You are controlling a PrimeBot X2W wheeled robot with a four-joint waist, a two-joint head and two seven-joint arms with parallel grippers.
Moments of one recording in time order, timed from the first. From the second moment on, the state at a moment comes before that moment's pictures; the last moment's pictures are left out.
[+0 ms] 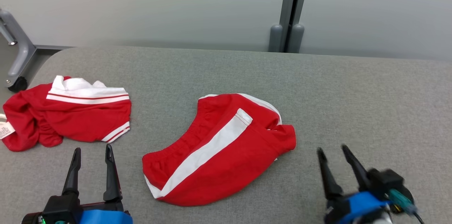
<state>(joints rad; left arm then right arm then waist) 0.06 0.07 0.05 0.10 -0.10 -0.04 -0.26 -0.07 -0.05 0.06 0.35 0.17 0.13 -0.26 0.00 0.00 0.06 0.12</state>
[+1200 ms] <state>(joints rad) 0.04 0.05 0.02 0.12 -0.15 -0.01 -0.26 -0.69 -0.13 0.55 0.94 0.27 0.13 -0.26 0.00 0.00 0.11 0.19</state>
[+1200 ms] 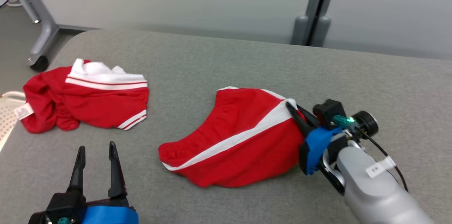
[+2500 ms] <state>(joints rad) 0.08 0.05 0.03 0.18 -0.07 -0.04 -0.26 0.02 -0.06 0.01 0.26 0.14 0.13 -0.26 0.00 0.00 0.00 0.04</state>
